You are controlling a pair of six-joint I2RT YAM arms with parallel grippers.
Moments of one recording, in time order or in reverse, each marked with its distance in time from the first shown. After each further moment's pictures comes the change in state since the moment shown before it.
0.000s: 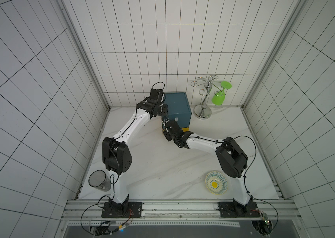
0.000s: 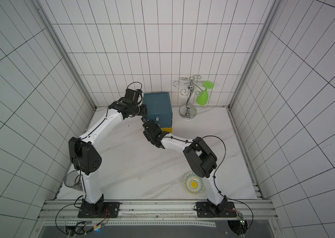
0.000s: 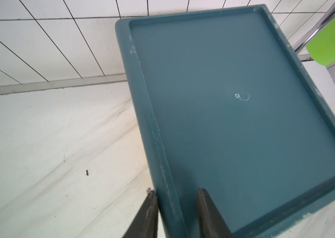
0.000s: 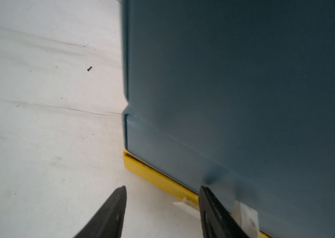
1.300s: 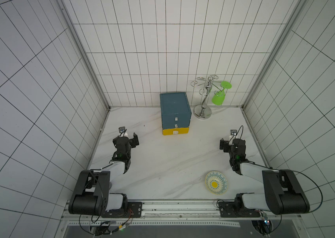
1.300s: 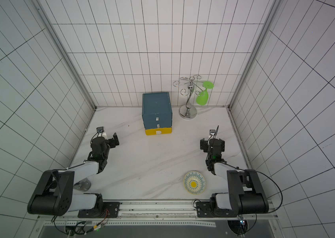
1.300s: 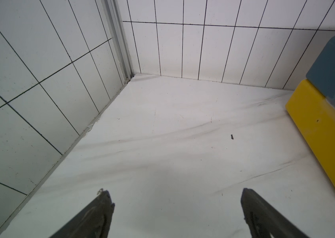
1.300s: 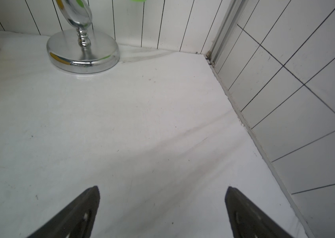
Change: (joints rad) left arm 0.358 -0.574 -1.498 1.386 -0.227 0.149; right arm -0.769 -0.640 -1.089 0.689 -0.100 -0.009
